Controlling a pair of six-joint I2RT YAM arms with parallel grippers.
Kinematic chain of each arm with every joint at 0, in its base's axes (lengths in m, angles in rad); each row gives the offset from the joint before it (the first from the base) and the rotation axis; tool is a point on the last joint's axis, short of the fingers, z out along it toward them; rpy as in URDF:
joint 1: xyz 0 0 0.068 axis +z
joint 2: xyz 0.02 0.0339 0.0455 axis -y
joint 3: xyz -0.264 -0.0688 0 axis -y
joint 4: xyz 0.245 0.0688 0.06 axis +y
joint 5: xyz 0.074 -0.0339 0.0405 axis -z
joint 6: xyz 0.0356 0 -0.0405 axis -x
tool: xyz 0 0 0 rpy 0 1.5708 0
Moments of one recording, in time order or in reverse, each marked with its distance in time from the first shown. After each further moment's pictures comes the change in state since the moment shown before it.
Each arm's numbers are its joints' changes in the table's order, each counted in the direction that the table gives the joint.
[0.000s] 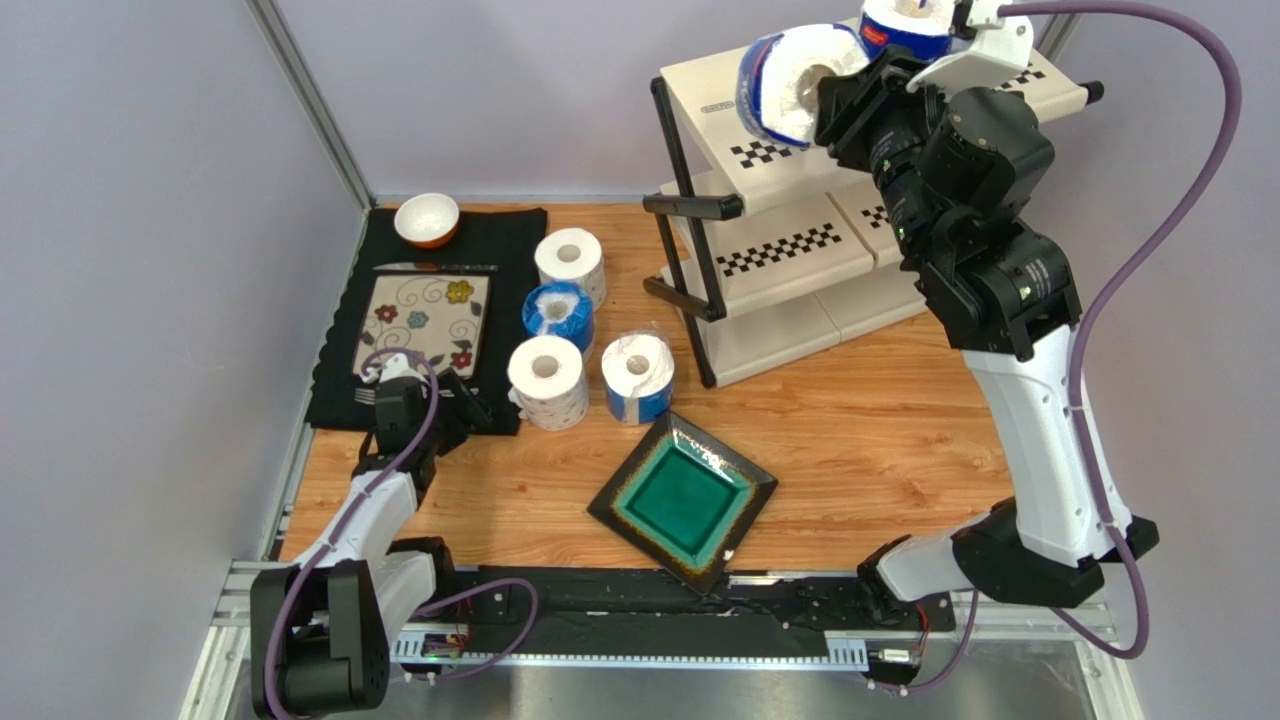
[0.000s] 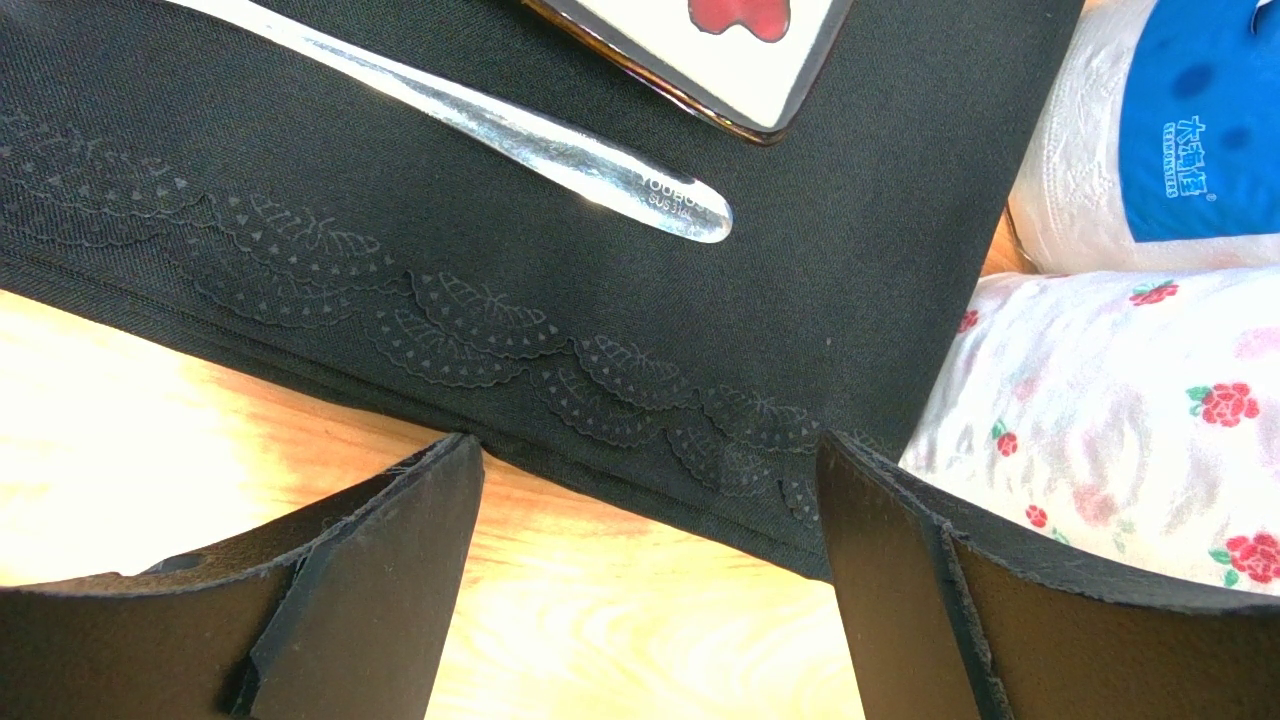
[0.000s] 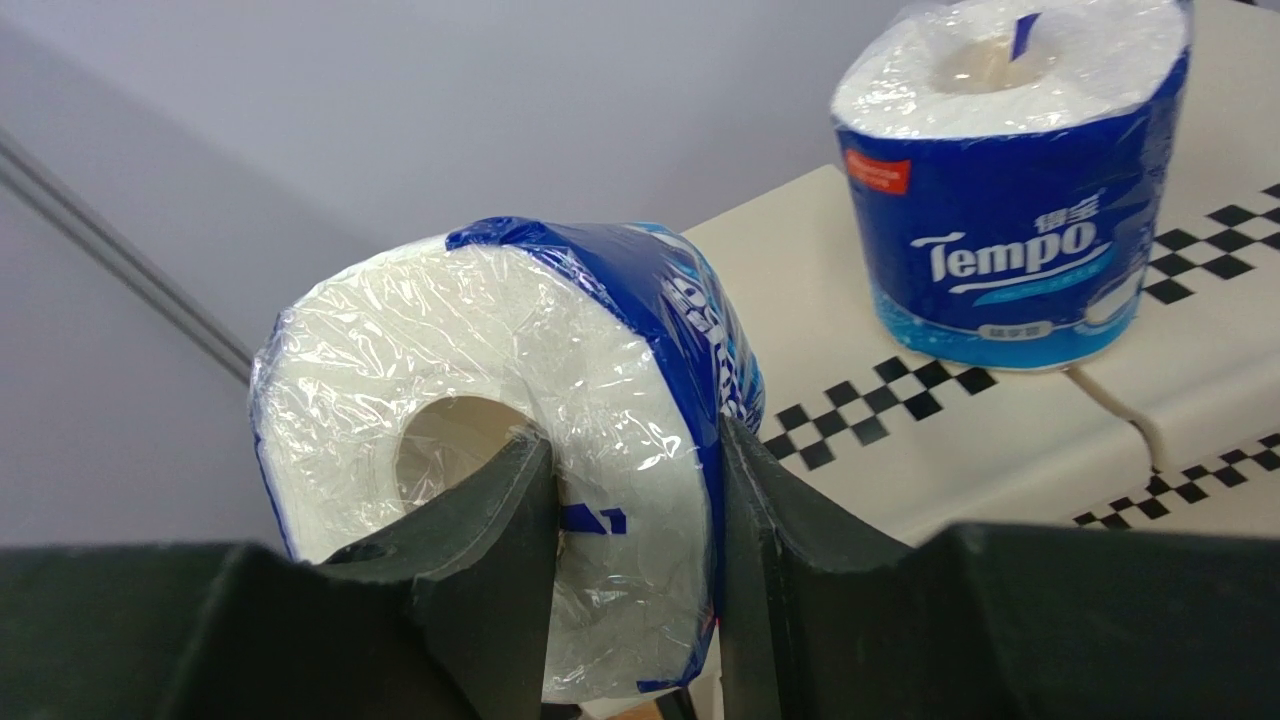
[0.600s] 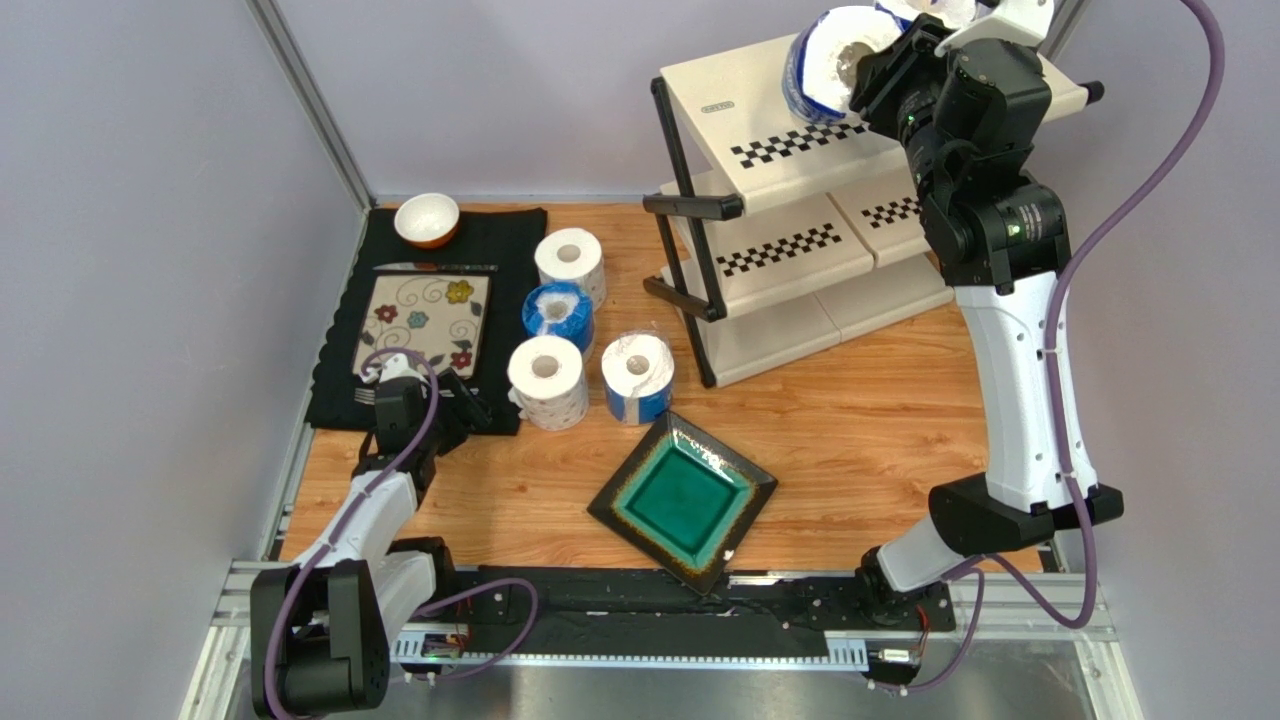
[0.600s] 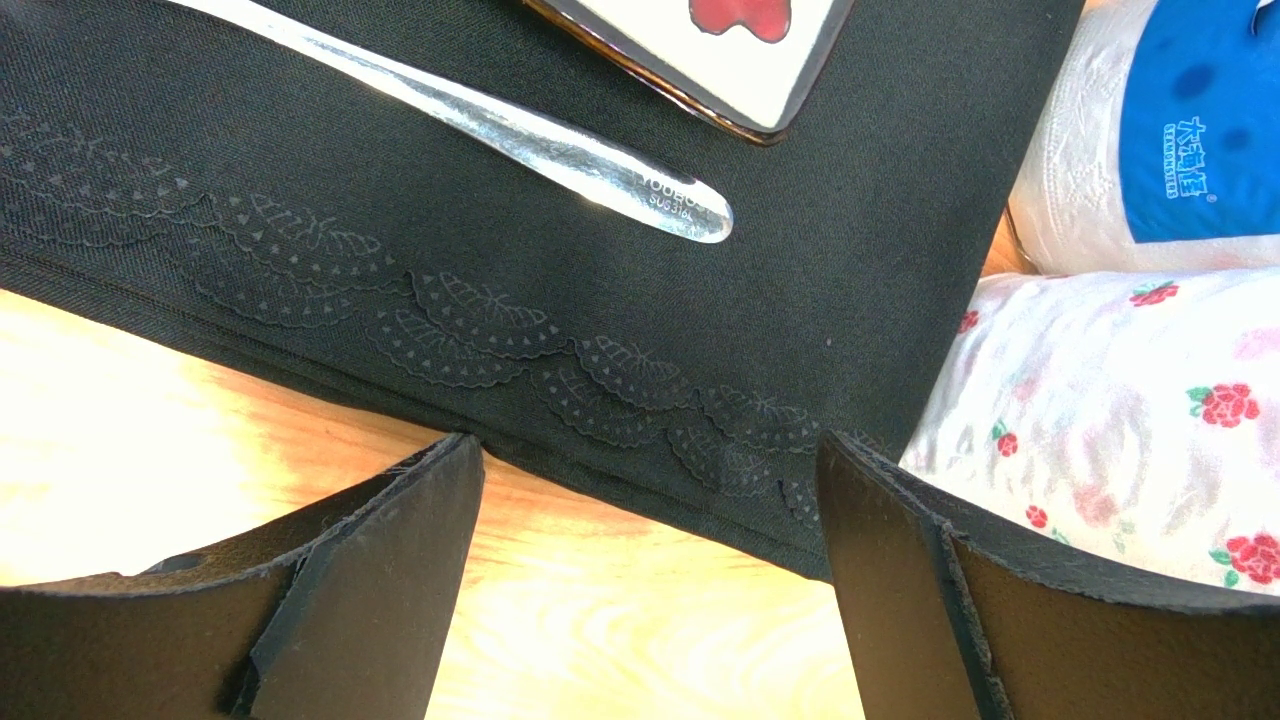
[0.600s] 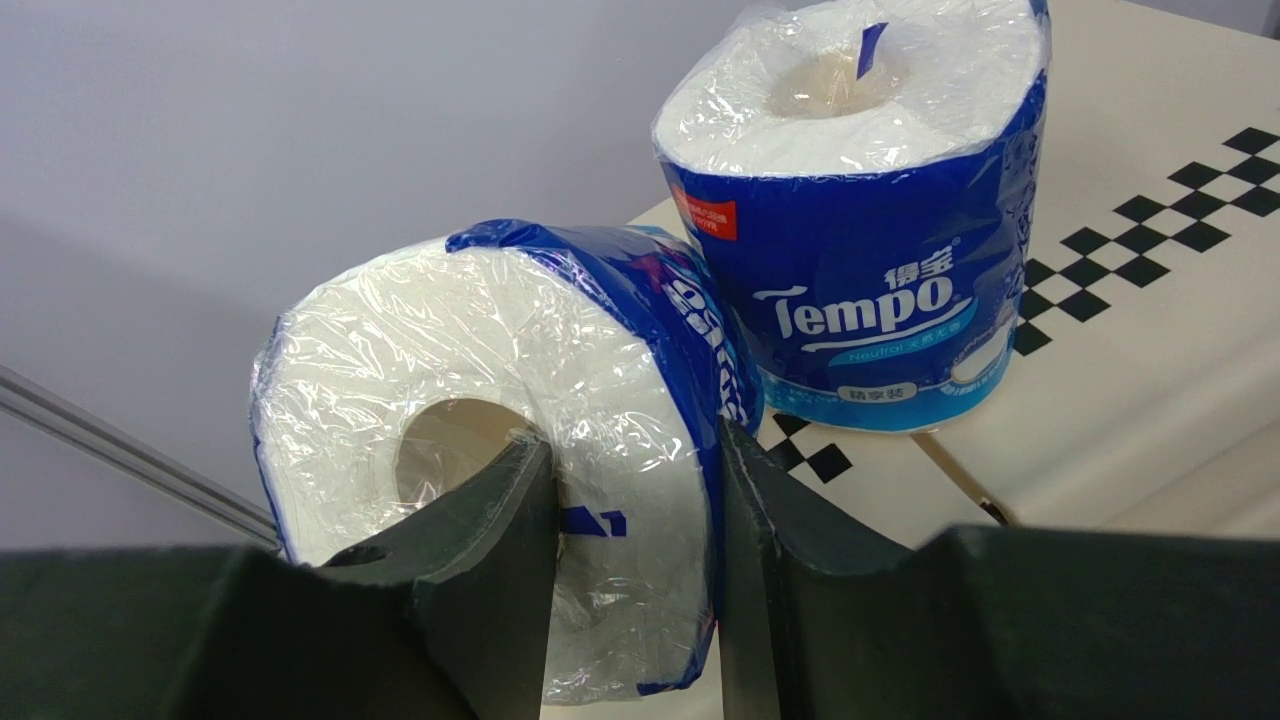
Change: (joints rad) left arm 0.001 0.000 0.000 0.000 0.000 0.000; right arm -0.272 -0.140 0.095 0.040 -0.126 -0.050
